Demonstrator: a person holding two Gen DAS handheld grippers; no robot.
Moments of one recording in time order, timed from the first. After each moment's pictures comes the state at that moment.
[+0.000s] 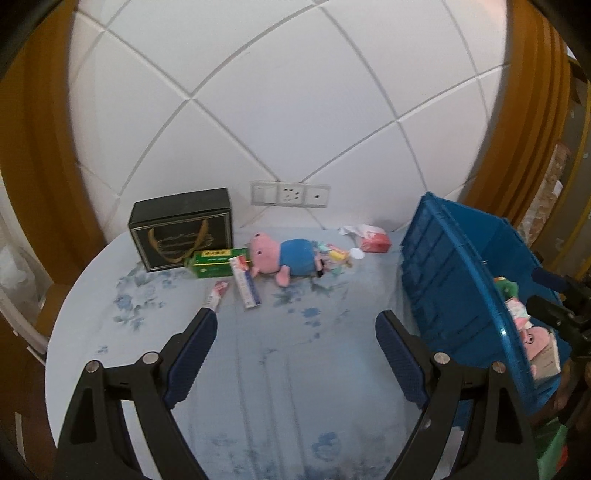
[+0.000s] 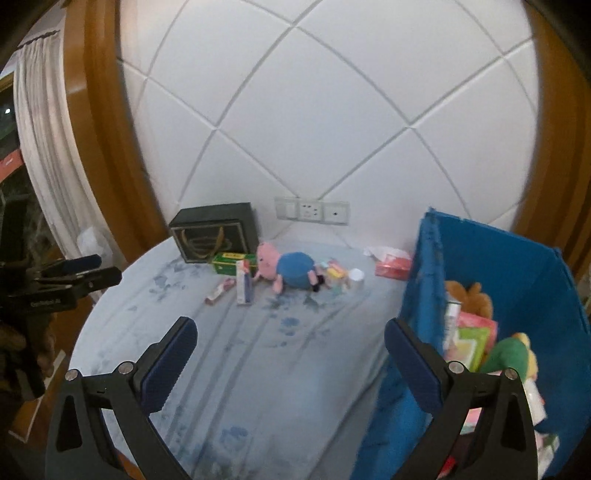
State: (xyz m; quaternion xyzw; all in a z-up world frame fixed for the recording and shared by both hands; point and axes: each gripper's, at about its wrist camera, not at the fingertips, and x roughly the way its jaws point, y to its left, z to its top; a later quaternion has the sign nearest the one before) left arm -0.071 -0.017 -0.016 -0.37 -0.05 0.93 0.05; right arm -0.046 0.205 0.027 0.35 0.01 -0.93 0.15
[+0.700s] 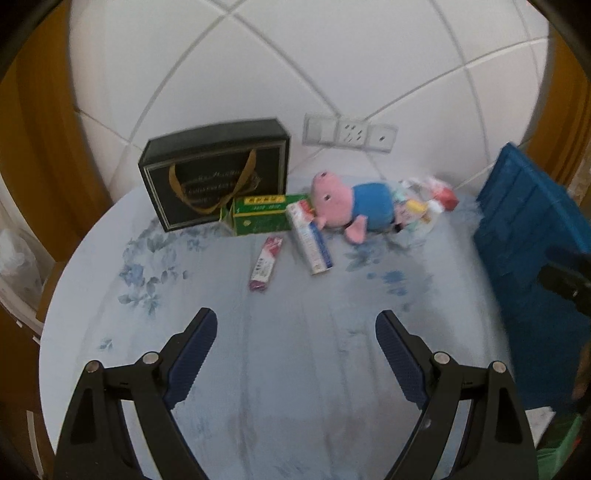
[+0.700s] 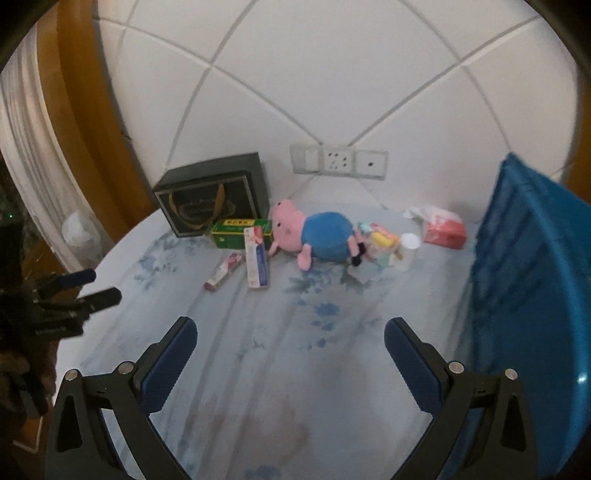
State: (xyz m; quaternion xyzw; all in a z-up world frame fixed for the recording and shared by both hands) left arm -0.161 -0.109 -0.187 -0.44 -0.03 0.90 0.02; right arm -0.161 0.103 -0.115 0.41 0.00 -0.90 0.14
